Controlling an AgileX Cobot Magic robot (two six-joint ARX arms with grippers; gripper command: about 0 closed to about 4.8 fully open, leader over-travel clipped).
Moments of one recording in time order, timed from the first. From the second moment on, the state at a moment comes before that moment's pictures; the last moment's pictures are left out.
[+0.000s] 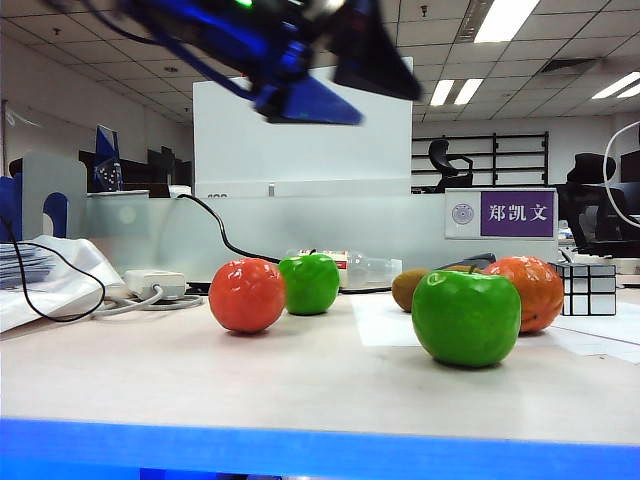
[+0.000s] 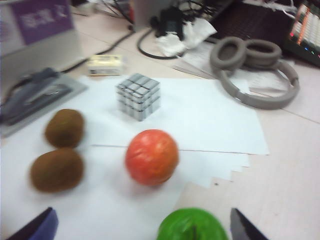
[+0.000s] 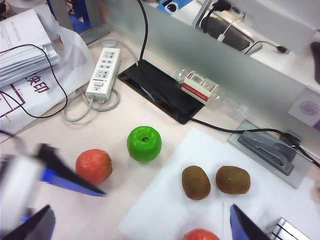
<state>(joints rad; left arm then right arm) -0.71 1.59 1.07 0.20 0.37 0.17 0.34 1.34 1.85 -0.98 -0.21 -0.14</state>
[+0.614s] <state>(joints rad) -0.81 2.01 1.47 0.04 0.40 0.33 0.34 1.05 1.85 -1.15 -0.08 -0.12</state>
